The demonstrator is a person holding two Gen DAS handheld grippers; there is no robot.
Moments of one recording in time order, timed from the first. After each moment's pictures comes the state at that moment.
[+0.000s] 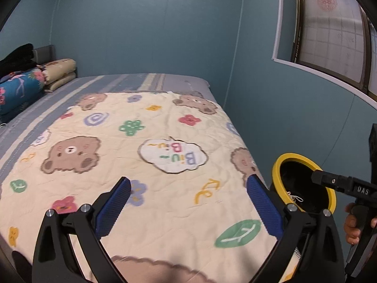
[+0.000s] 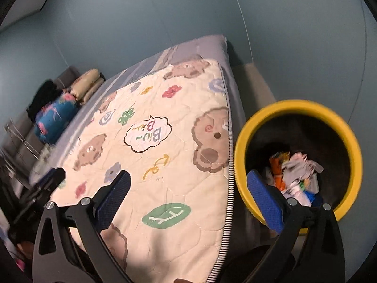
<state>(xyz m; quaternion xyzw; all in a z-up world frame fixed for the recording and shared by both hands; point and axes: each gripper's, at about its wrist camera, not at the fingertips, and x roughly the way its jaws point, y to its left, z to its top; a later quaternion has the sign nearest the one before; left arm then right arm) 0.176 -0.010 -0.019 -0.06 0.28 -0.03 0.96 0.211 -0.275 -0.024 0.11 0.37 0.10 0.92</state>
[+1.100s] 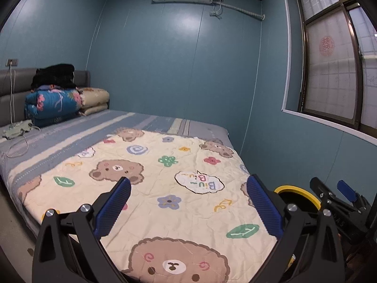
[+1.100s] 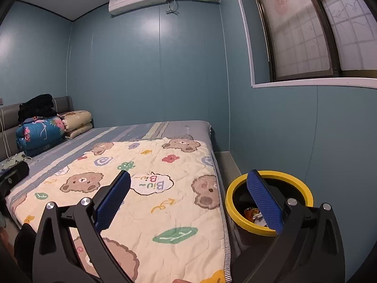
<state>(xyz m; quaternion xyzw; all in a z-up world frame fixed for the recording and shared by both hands) 0.006 0.030 0.024 -0.08 0.13 0.04 0.99 0.054 -0.206 0.018 0.03 0.12 0.01 0.99</state>
